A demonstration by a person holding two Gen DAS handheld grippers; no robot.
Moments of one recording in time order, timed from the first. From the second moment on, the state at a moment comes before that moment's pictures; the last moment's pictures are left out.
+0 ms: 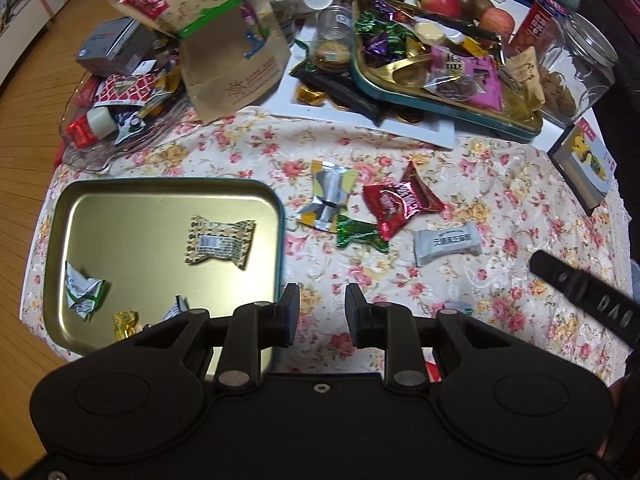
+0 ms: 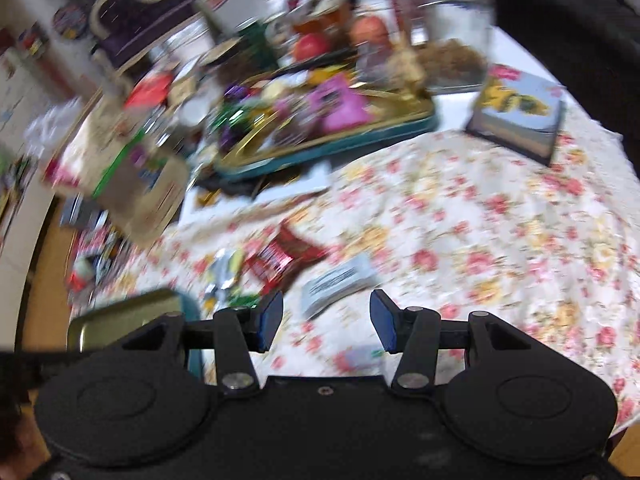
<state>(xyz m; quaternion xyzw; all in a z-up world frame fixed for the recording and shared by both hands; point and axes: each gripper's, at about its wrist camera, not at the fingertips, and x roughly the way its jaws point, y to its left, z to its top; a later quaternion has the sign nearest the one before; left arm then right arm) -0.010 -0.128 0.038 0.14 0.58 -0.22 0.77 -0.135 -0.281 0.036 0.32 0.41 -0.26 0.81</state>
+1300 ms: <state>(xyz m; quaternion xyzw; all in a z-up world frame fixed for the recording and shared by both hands) 0.007 -0.124 0.041 0.10 0.59 -0.22 0.77 -0.113 -0.251 -0.076 0.26 0.56 -0.25 0.75</state>
